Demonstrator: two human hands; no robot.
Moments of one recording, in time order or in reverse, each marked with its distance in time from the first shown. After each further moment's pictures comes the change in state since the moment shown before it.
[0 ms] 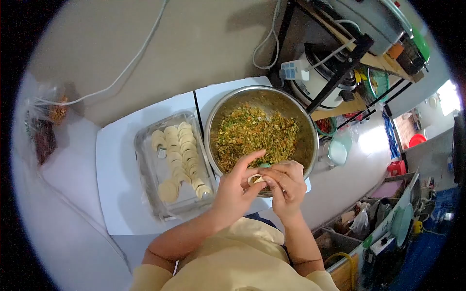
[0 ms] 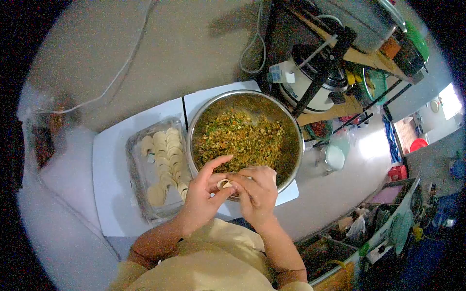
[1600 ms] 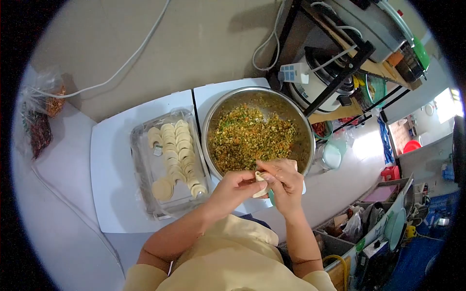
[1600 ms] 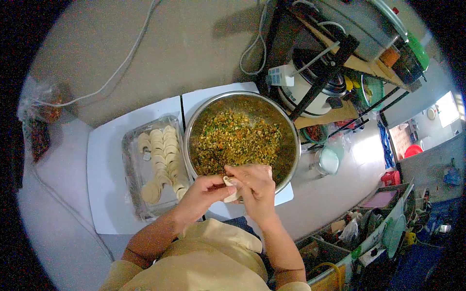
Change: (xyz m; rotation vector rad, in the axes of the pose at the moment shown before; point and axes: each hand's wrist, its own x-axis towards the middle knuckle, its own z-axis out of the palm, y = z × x) left_hand 0.006 -0.018 -0.008 -0.329 -0.195 -0.218; right_hand 0.008 0.006 -0.003 0.135 -0.123 0.214
